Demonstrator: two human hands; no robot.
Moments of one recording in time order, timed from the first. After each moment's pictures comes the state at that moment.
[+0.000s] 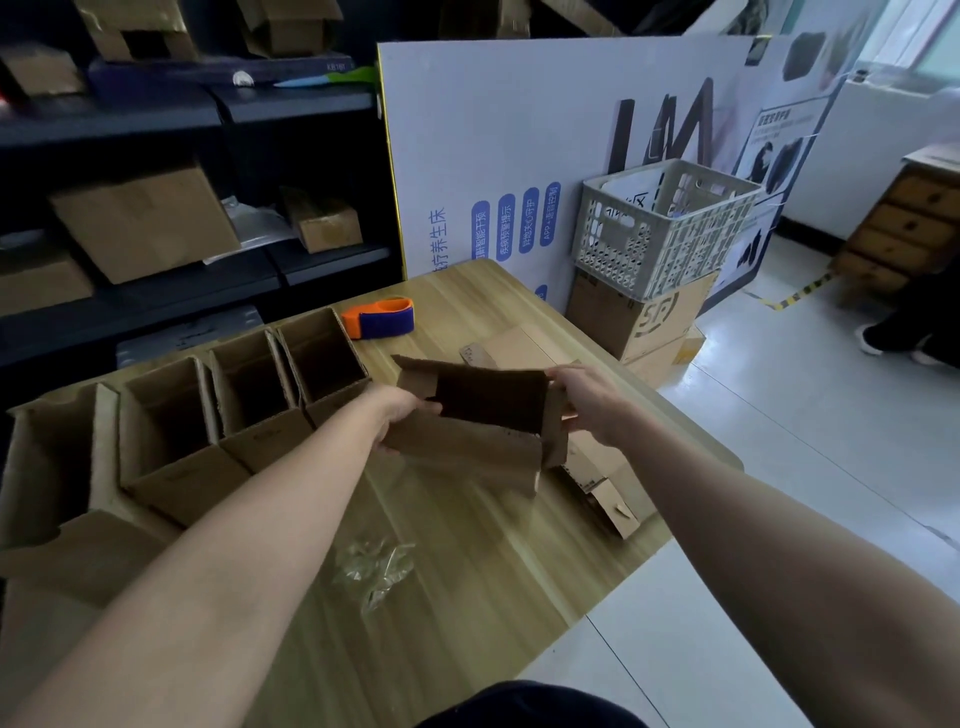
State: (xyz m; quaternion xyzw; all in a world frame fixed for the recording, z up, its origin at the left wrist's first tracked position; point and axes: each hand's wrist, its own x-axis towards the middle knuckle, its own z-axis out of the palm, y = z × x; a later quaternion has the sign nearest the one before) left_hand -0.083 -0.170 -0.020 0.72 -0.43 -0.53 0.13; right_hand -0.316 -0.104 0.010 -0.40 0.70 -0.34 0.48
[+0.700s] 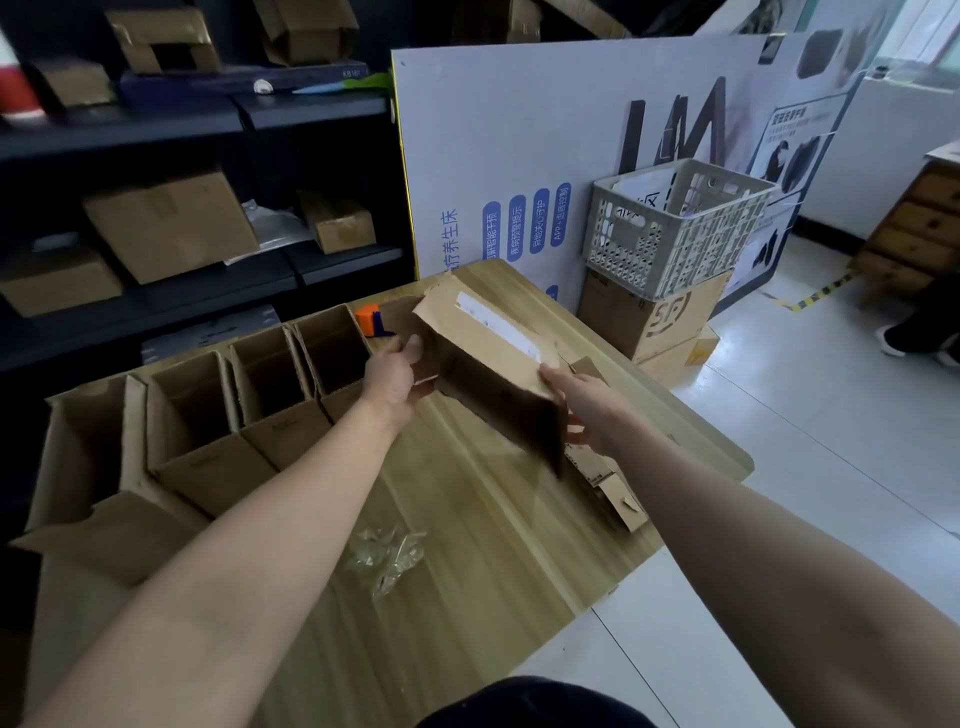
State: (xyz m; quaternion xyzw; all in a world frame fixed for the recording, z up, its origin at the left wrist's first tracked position) left_hand -0.093 -0.161 -0.007 0.48 -0.32 -0.63 0.52; right_hand -0.310 -0.095 -0.007 -0.31 0.70 -0.35 0.54
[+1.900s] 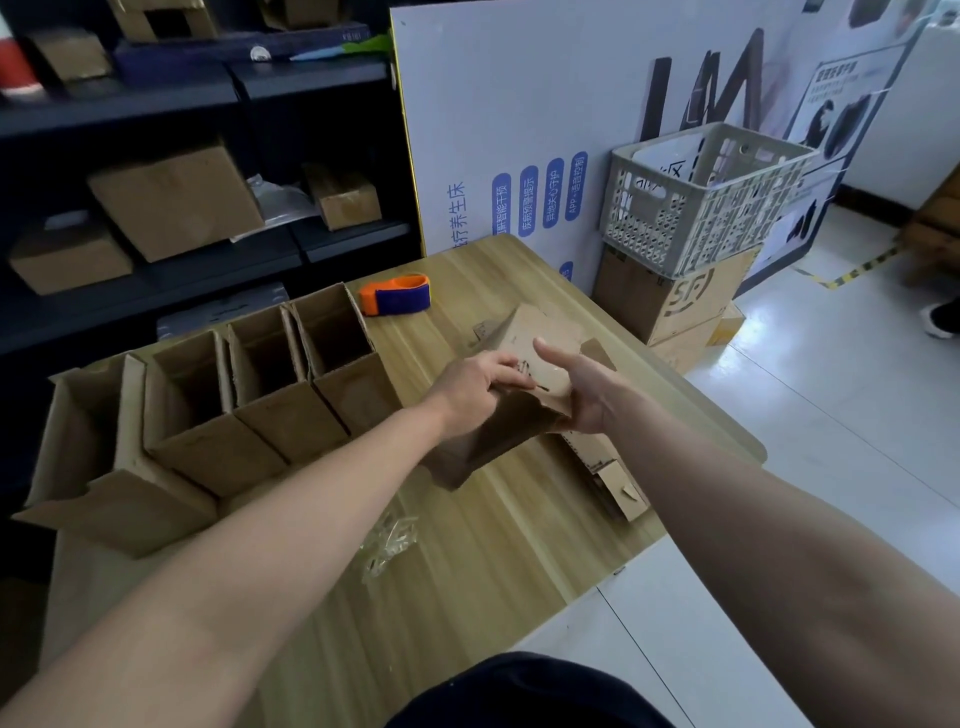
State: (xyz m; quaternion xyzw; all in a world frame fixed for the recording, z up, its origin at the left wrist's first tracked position) left_hand -0.147 -0.128 -0.020 0.41 -0.82 -0.34 0.20; right_hand -0.326 -0.113 -0.011 -0.20 0.59 -0.35 0.70
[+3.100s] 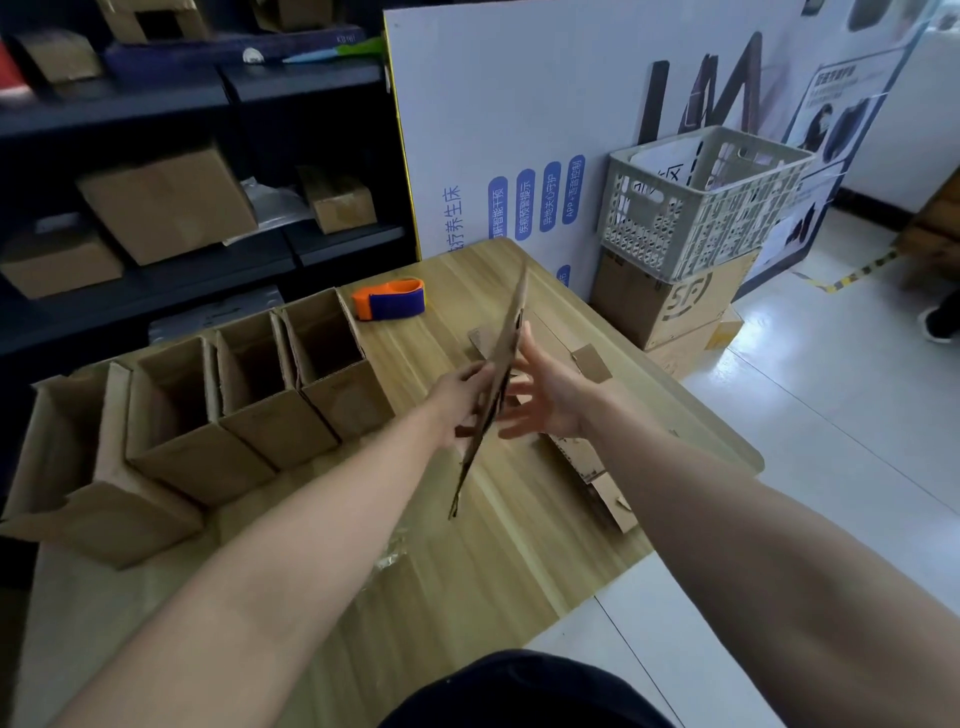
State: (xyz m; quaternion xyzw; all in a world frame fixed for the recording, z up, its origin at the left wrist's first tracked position) left_hand -0.168 -0.137 -0.025 0.57 -0.44 -0.63 0.27; right_hand -0.307 -0.121 -0.012 -0.34 0.52 -0.32 0.72
